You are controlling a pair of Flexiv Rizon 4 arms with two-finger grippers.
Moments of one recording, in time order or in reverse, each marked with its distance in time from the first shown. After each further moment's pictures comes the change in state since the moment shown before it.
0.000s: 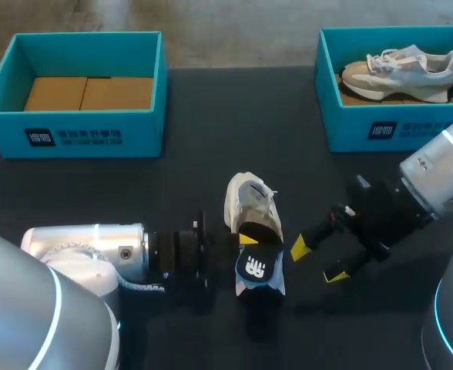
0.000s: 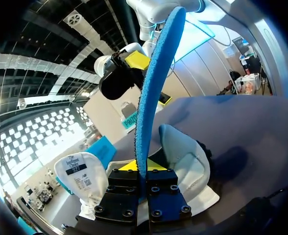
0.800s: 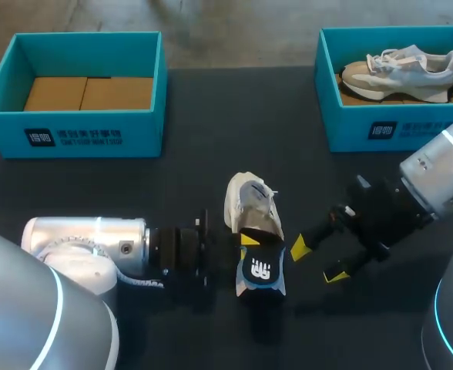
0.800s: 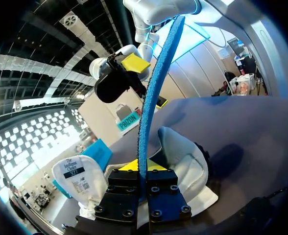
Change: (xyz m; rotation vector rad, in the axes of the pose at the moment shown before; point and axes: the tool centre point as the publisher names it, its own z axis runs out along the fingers) left arm 0.002 -0.006 0.002 0.018 0.052 0.018; right arm 0.000 0.000 0.000 0.000 0.000 0.000
